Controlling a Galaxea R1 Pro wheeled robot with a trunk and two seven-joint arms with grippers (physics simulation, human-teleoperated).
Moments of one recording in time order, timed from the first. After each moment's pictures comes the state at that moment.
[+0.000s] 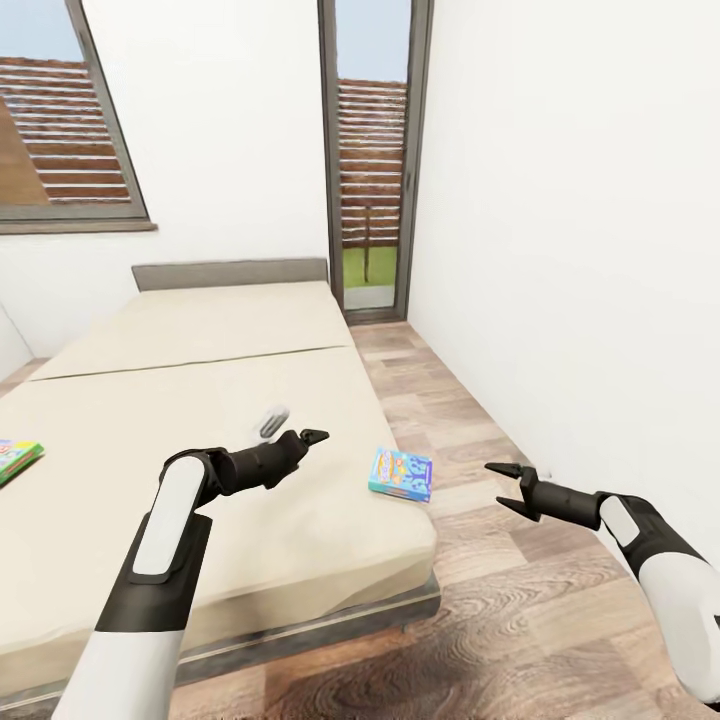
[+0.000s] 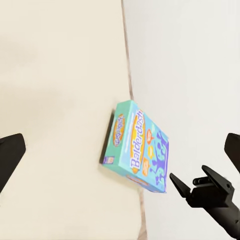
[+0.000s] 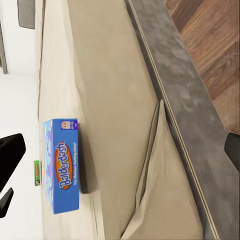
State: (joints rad) left arm -0.61 -0.09 0.00 -1.51 1.26 0.95 0.60; right arm -0.90 -0.30 -0.40 -0.37 -0.30 0.93 0.85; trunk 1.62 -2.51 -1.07
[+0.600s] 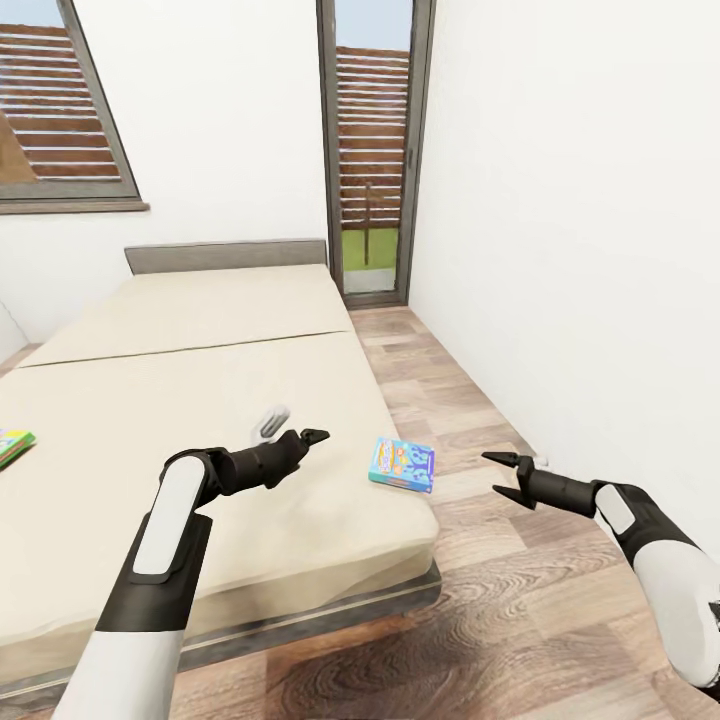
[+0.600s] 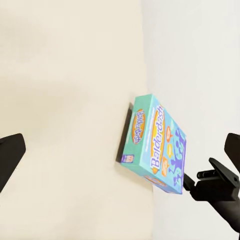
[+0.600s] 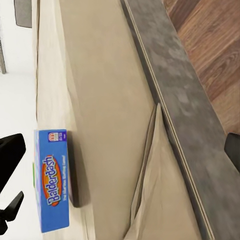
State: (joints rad) left arm -0.61 -0.10 -0.01 -1.51 1.26 0.95 0.60; right arm -0.93 -0.29 -0.40 -0.37 -0.30 0.93 0.85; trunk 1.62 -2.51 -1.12
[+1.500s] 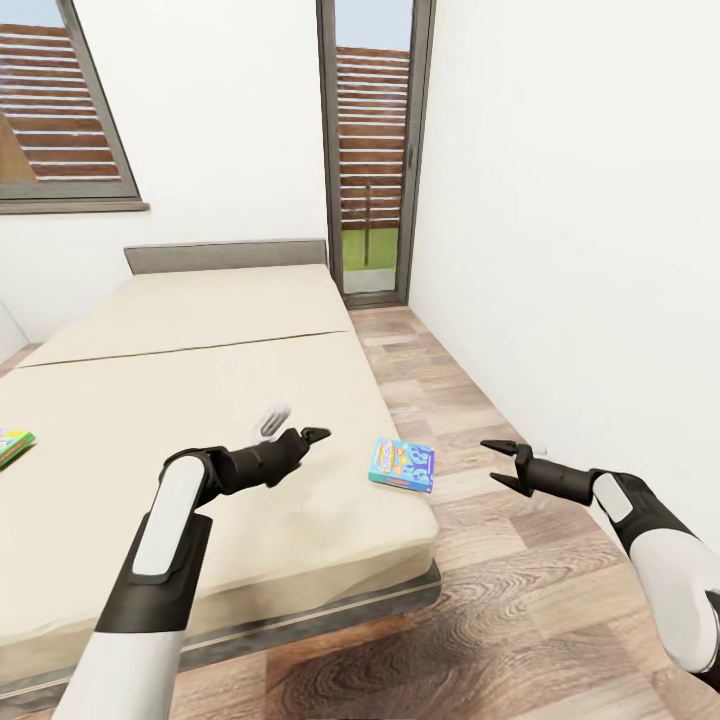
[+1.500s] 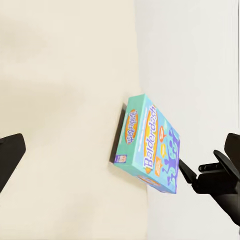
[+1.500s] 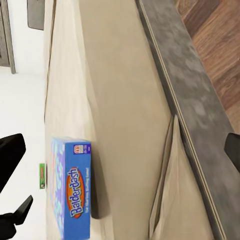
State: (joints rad) left arm -0.61 -0.10 -0.01 -1.52 1.26 0.95 0.59; right arm -0.97 -0.29 -0.40 -0.37 -0.30 0.93 0.86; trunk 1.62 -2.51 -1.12
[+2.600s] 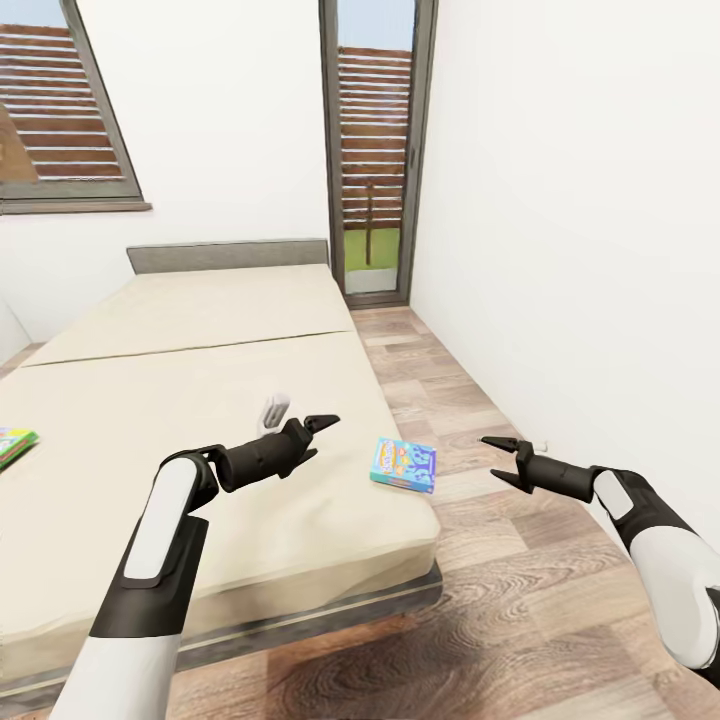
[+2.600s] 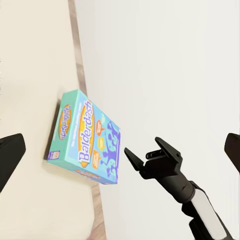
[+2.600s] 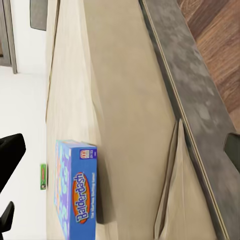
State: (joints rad) left arm -0.60 -0.09 -0.01 -1.54 1.36 0.95 0.44; right arm -0.97 -0.29 -0.40 -0.37 -0.30 0.93 0.86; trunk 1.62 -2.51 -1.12
